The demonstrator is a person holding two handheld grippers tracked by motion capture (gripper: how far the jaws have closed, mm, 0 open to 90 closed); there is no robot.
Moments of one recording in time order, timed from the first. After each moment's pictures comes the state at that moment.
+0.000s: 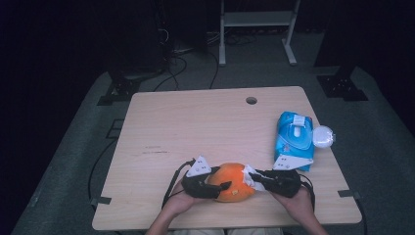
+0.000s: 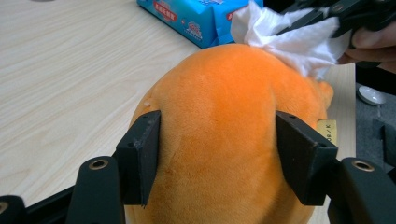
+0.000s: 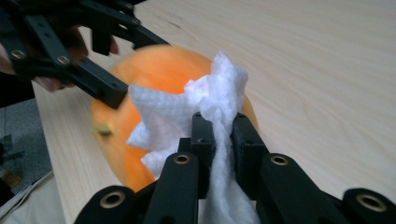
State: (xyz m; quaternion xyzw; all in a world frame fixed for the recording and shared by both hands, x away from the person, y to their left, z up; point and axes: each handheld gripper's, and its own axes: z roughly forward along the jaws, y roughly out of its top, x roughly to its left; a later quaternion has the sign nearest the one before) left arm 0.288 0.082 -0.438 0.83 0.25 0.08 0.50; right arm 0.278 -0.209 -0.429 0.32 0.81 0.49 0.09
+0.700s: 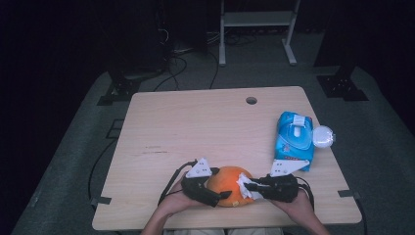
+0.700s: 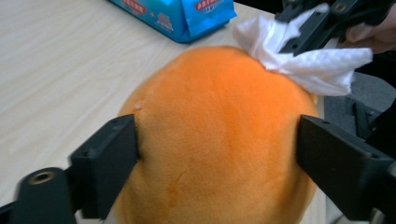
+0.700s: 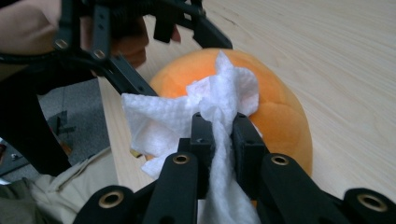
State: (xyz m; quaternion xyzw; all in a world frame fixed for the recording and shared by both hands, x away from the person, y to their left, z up) left arm 0.285 0.083 -0.437 0.85 0.20 0.04 0.49; right arm 0.269 -0.196 -0.423 0.24 0.83 0.50 0.03
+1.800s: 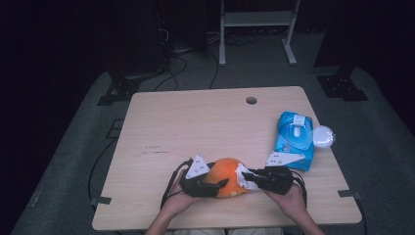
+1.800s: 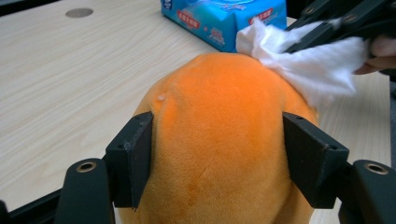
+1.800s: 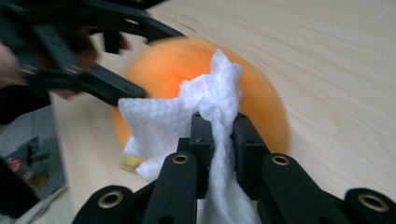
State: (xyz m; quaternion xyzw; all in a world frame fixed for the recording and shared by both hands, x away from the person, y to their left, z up) left arm 0.288 0.087 -0.435 0.82 0.26 0.13 0.49; right arm 0.291 -0.194 -0.432 0.32 0.81 0.49 0.06
